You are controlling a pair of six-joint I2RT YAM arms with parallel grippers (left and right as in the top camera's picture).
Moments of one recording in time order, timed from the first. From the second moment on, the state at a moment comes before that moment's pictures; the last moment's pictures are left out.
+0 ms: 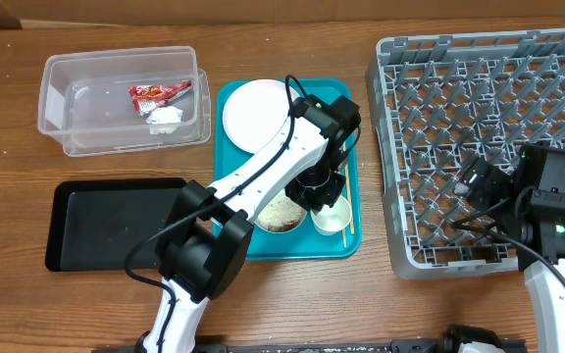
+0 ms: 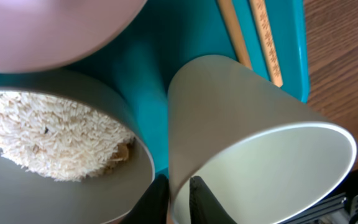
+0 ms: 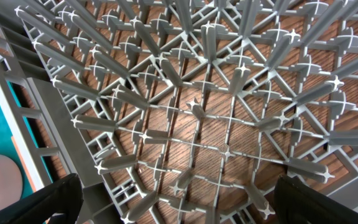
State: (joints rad) left arm -0.69 2.16 1.83 -1.39 0.20 -0.21; right arm -0.17 1.05 0.92 -0.85 0.06 0.40
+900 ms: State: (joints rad) left arm -0.31 2.06 1.99 -1.18 0.71 -0.07; right arm -0.17 1.05 0.92 -0.65 -0.21 0.30
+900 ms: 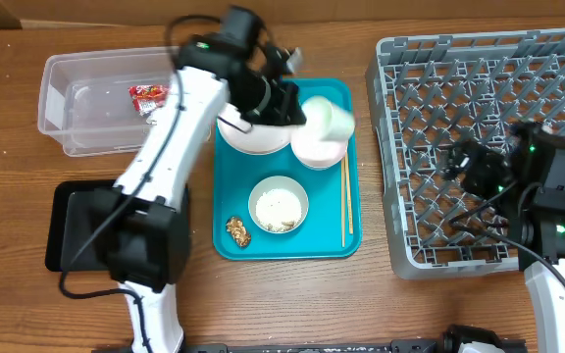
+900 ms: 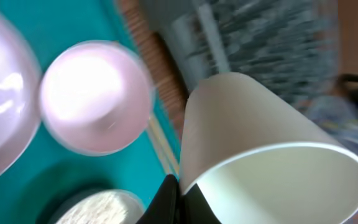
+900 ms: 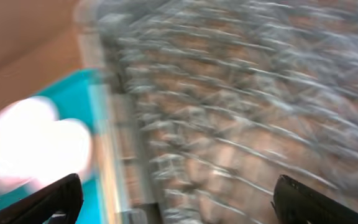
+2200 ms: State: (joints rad) left arm -0.40 2.06 1.99 -1.10 1.40 0.11; right arm -0.18 1.24 0.93 -0.14 -1.45 -0.05
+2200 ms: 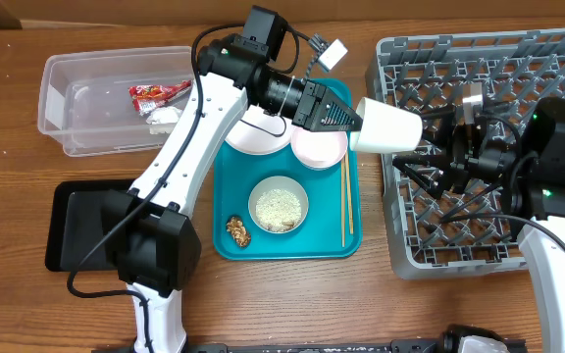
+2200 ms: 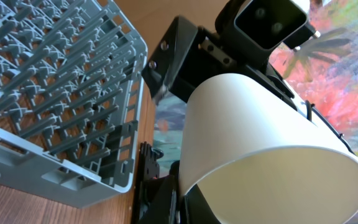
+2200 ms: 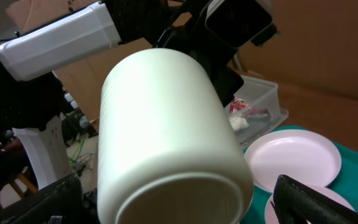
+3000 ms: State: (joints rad) left arm -0.43 2.06 1.99 -1.09 1.40 0.11; right arm -0.18 1.25 0.93 0.02 -1.50 0.07
